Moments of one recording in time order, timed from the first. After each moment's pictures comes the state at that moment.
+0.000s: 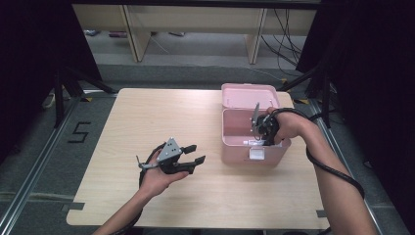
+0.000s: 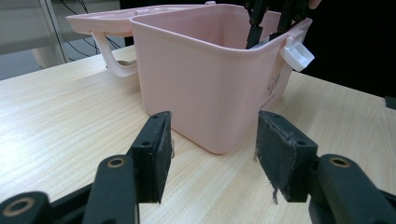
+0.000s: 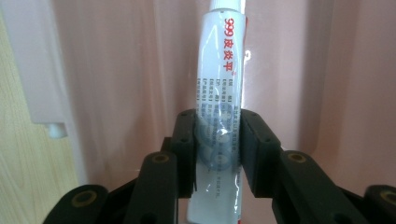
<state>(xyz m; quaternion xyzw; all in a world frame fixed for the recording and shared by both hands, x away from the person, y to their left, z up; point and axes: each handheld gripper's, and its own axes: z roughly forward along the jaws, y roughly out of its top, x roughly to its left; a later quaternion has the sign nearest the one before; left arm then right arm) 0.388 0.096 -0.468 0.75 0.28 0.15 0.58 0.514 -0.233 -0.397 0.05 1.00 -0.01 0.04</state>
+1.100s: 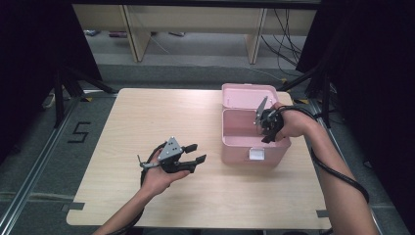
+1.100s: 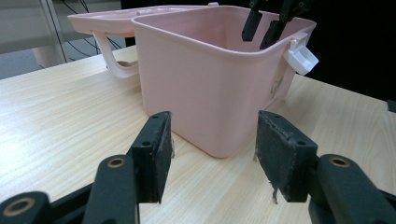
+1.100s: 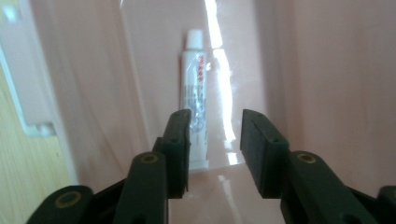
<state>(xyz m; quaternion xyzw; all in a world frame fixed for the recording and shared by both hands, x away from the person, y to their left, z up) 0.391 0.092 -0.468 0.75 0.28 0.15 0.58 0.513 -0.244 -0.380 0.10 0.99 0.05 0.08</state>
